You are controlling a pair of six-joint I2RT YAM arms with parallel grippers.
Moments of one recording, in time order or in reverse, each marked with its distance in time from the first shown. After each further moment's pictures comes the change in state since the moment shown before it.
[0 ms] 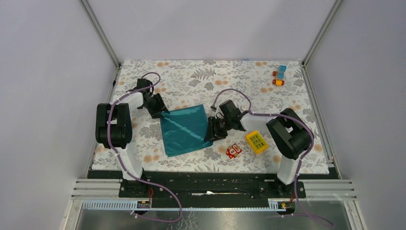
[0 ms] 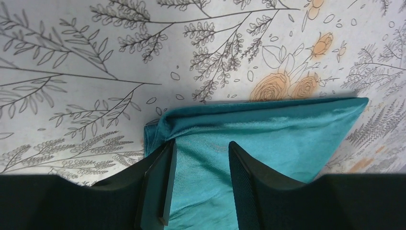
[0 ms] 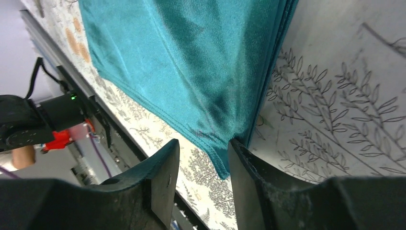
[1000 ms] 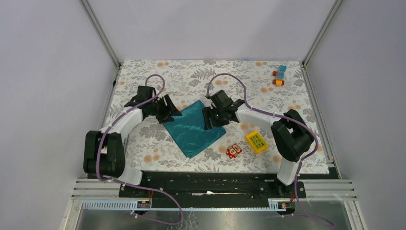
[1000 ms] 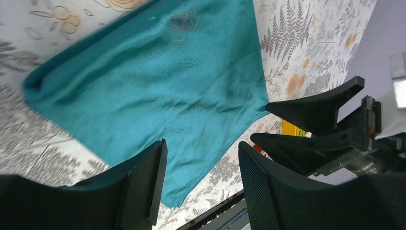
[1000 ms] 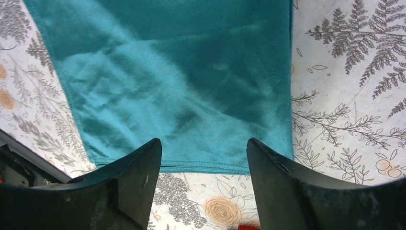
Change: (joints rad) left arm -0.093 -0.443 -0.268 0.082 0.204 -0.052; right arm 0.069 -0.021 0.296 -0.352 0.440 -0.232
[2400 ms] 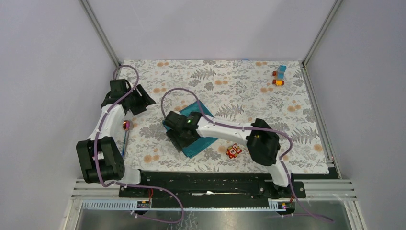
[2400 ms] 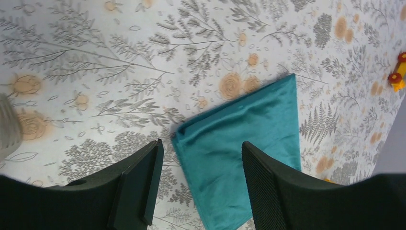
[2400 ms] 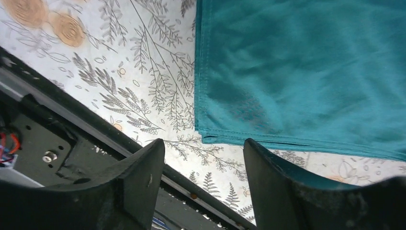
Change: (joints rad) left arm 0.230 -0.001 0.135 -0.059 -0.180 0.120; right arm 0.414 0.220 0.480 -0.383 0.221 0.081
